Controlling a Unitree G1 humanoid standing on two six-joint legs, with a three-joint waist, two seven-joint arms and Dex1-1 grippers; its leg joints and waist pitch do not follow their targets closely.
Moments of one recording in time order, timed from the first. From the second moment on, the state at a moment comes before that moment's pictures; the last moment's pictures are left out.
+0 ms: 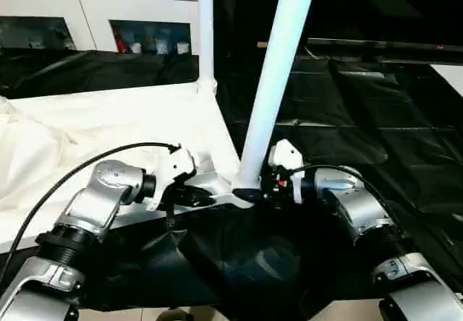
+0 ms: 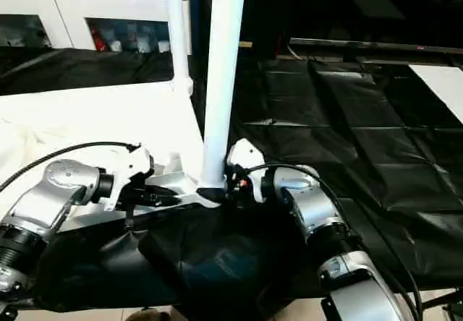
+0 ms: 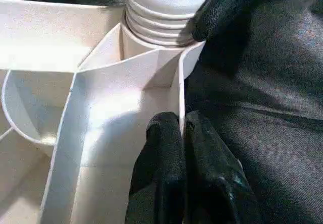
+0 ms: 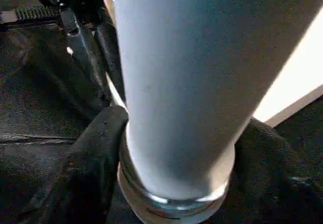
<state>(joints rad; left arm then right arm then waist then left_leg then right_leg) -0.50 0.50 -0.26 0.39 -0.07 0.26 -1.24 -0.58 -0.25 0.23 0.65 0.09 -0.02 1.09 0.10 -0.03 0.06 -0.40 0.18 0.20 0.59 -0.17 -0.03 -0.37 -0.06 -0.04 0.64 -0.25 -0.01</state>
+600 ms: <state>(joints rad) -0.60 0.31 -0.25 0.51 0.03 0.31 -0.92 -0.60 -0.09 0.10 0.76 0.06 0.02 0.60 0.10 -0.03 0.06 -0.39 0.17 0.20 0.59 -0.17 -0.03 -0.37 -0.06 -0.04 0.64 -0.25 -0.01</state>
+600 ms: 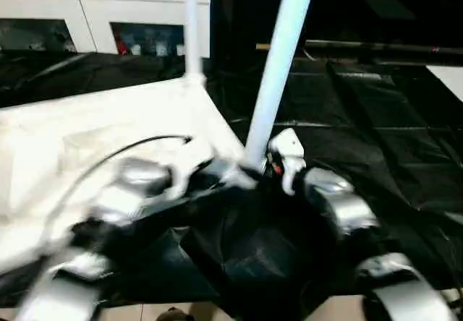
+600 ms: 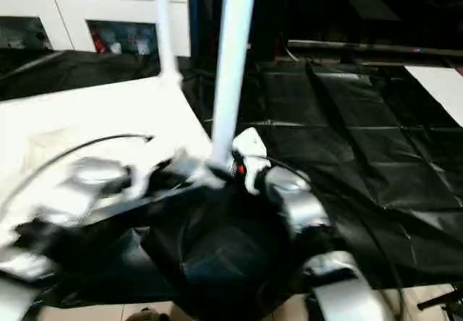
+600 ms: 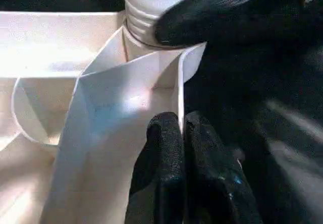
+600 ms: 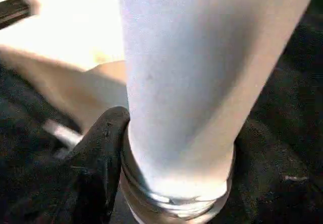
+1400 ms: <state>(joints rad) -0.54 0.36 -0.24 0.46 0.00 0.25 -1.03 -0.60 -0.16 0.14 0.74 0.05 -0.01 0.81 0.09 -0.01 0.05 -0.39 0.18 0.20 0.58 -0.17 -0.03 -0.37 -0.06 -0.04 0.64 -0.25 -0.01</state>
